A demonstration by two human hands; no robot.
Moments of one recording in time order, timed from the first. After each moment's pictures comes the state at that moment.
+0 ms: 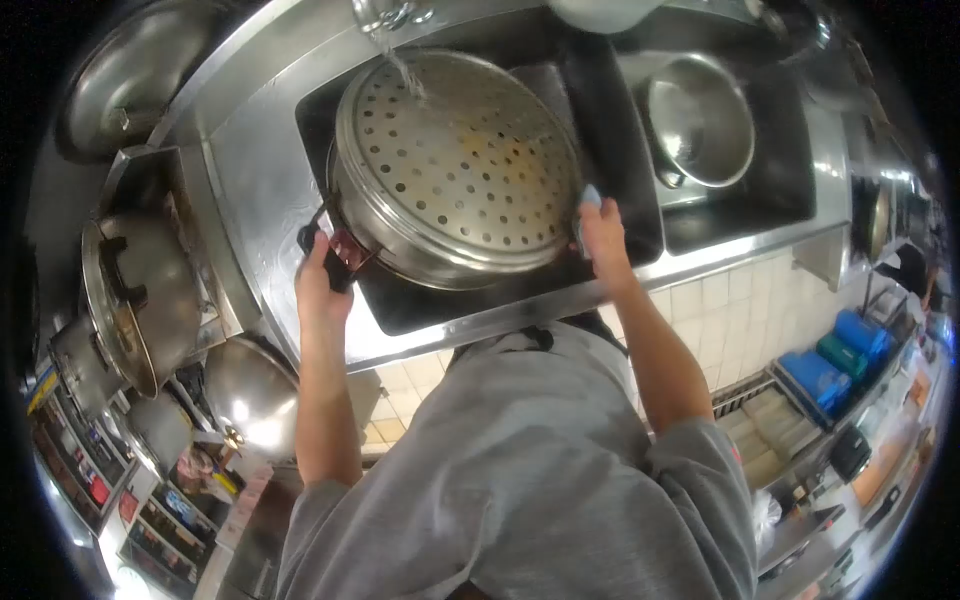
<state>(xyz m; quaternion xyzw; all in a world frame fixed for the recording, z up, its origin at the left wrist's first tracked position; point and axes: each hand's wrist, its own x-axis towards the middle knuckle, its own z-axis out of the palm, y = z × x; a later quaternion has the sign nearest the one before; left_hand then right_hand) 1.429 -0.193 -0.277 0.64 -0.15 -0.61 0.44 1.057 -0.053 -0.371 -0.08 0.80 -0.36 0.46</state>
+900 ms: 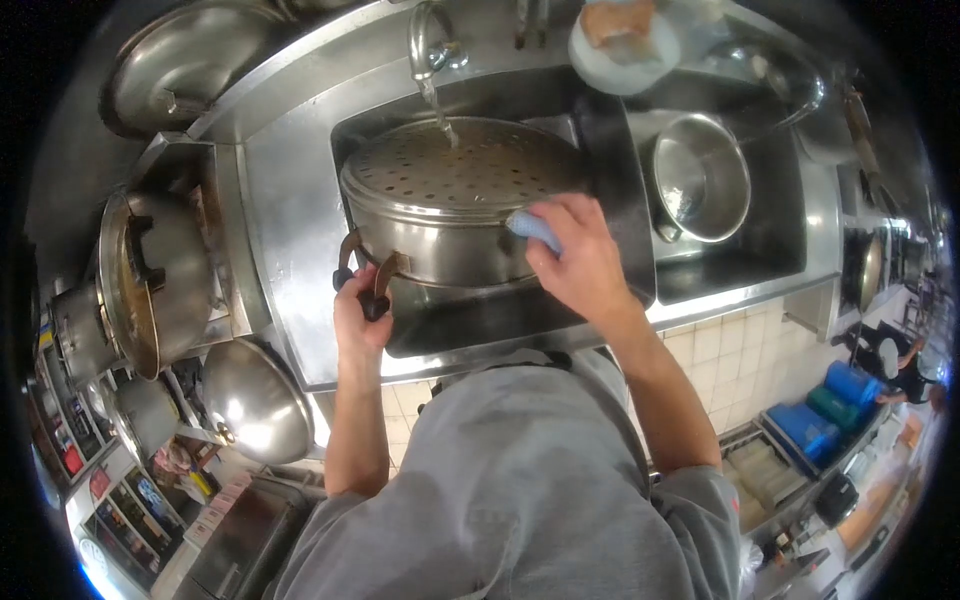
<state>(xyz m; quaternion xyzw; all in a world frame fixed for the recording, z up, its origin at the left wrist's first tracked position) 1.414 -0.162 -0.296 0.55 0.09 -0.65 0.52 1.087 -0.122 -0.212 -0.63 0.67 -0.34 0.19</state>
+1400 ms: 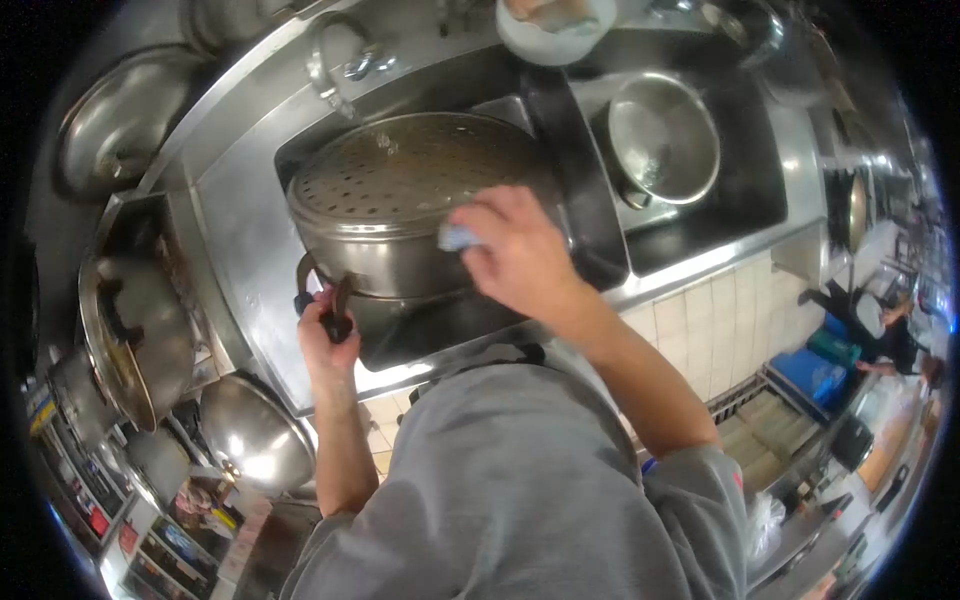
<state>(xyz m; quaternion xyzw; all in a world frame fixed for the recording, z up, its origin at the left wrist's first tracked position) 1.408 -0.164 -0.276 0.60 0.03 -0.64 0.47 1.095 -0.122 -0.209 -0.65 0.66 -0.34 0.17</state>
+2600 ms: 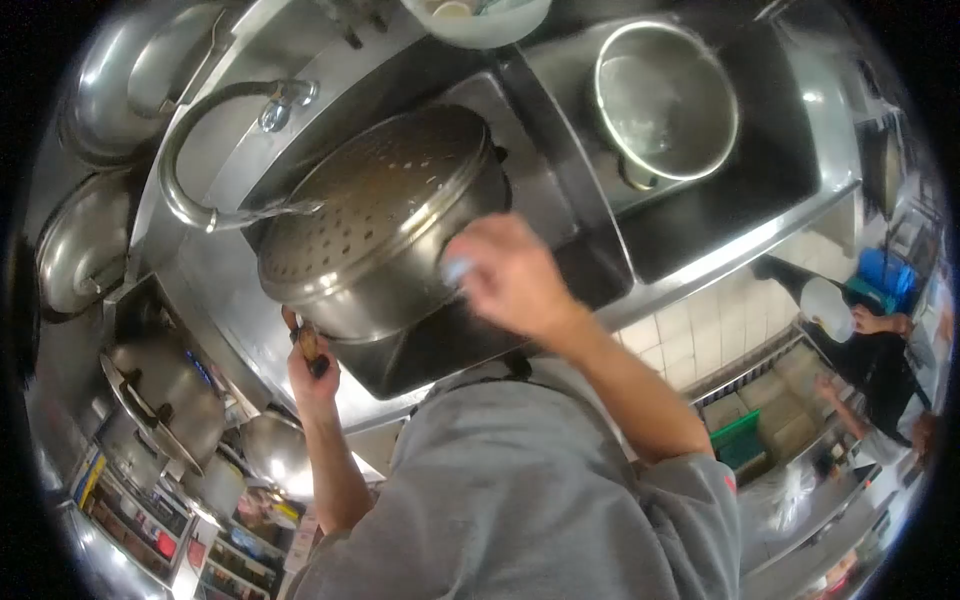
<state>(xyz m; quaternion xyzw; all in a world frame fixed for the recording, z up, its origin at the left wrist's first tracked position) 1.454 -0.199 -0.316 0.64 -0.01 -0.67 0.37 1.039 -0.123 -0.297 -0.58 0.65 -0.40 0.30</state>
